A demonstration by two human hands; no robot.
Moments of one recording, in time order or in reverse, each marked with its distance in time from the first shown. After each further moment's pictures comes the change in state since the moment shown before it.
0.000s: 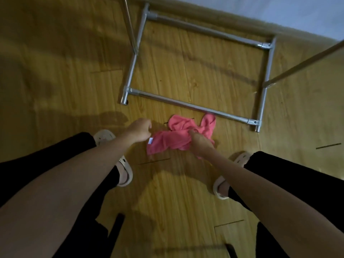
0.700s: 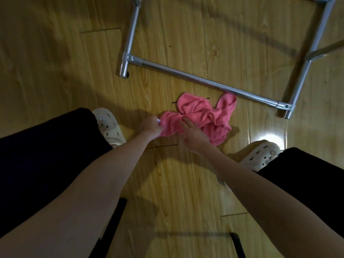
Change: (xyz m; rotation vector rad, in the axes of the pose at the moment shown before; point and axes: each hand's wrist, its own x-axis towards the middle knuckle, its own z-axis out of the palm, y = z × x) left_hand 0.056 -0.026 0.109 -0.208 0.039 -0.266; right_hand 0.050 0.007 0.082 0.023 -0.009 -0.234
